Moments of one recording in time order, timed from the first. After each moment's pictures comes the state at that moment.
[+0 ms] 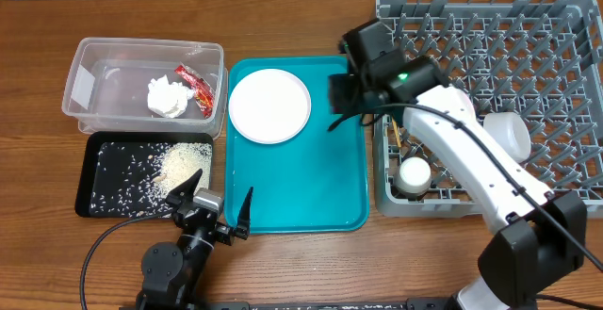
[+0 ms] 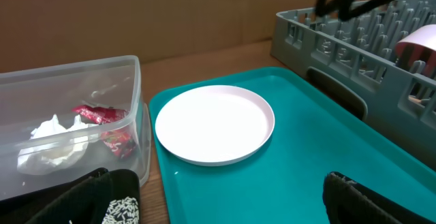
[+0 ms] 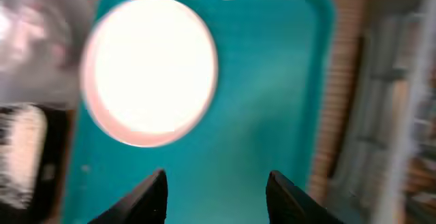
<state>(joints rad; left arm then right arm) -0.16 0.02 0.07 -0.22 0.17 0.06 0.49 1.78 1.57 -0.84 -0.09 0.39</state>
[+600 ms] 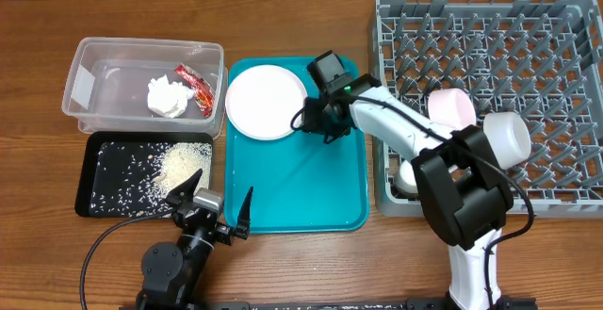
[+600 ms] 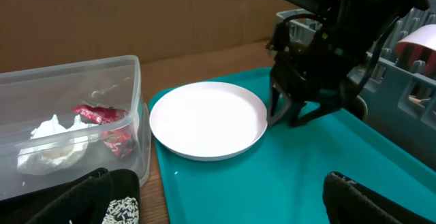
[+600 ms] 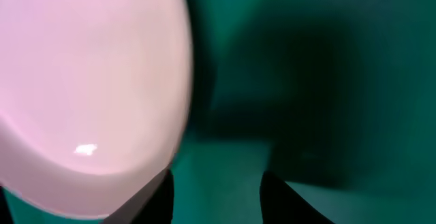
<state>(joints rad) -0.16 0.02 0.07 -0.22 0.17 0.06 0.55 2.13 1.53 -0.62 -0.19 0.64</state>
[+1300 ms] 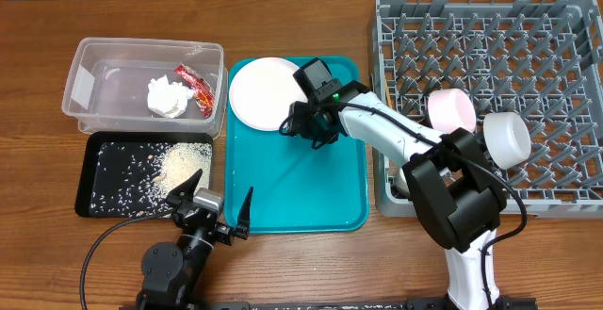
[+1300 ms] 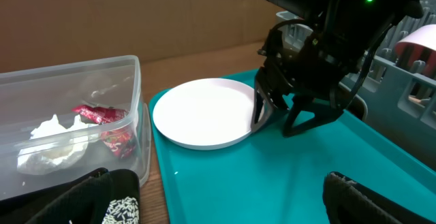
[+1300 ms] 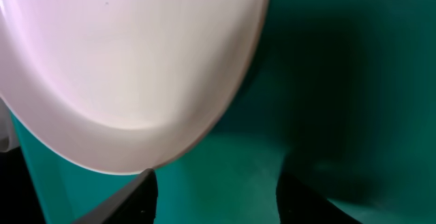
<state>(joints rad) -0.16 0.02 0.07 -0.22 0.17 0.06 0.60 2.14 1.53 -0.59 -0.21 0.74</state>
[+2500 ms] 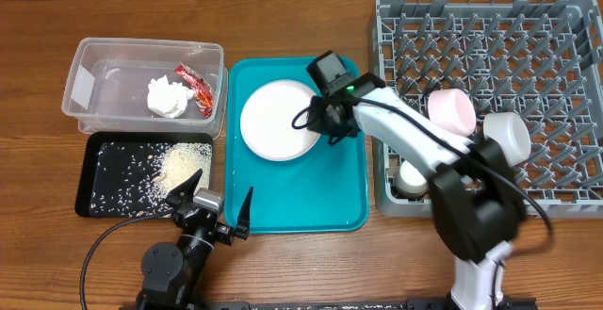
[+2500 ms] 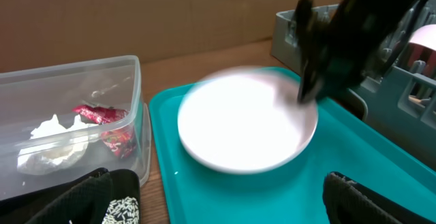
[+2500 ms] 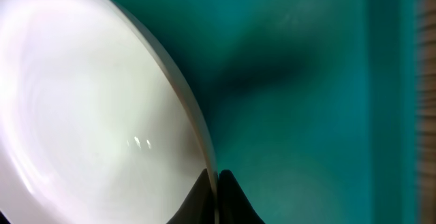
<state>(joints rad) -0.16 0.02 0.07 -0.22 0.17 0.06 0.56 2.00 1.52 -0.75 -0.05 0.74</state>
